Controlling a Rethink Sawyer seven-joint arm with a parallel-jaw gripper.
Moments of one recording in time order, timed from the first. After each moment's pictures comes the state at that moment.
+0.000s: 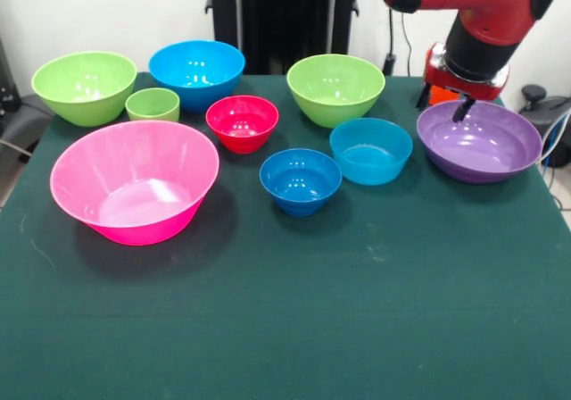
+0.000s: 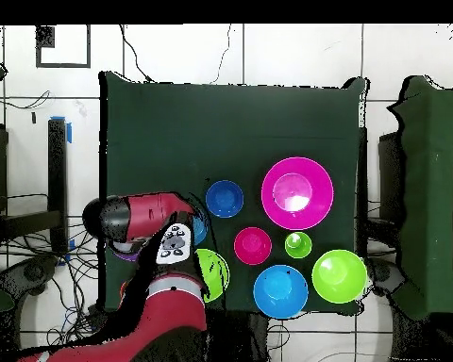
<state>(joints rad) 0.12 -0.46 0.00 1.64 -0.01 0.75 2.24</state>
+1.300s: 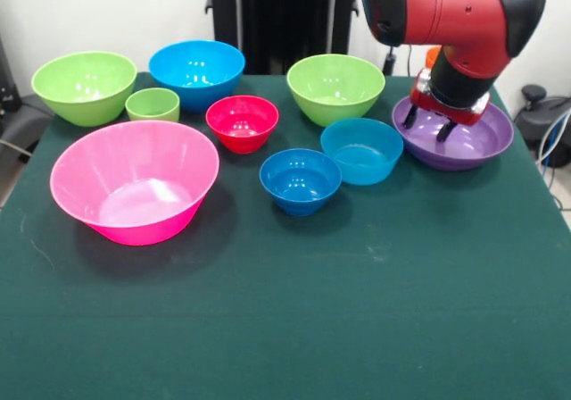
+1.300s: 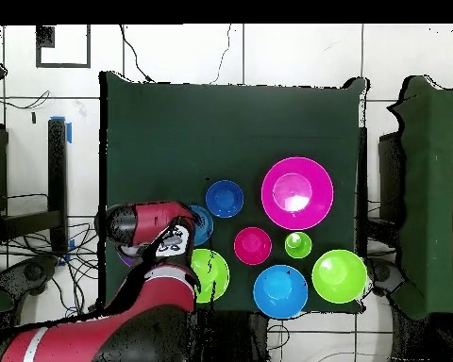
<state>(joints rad) 0.17 -0.34 -0.06 1.62 0.06 0.67 2.25</state>
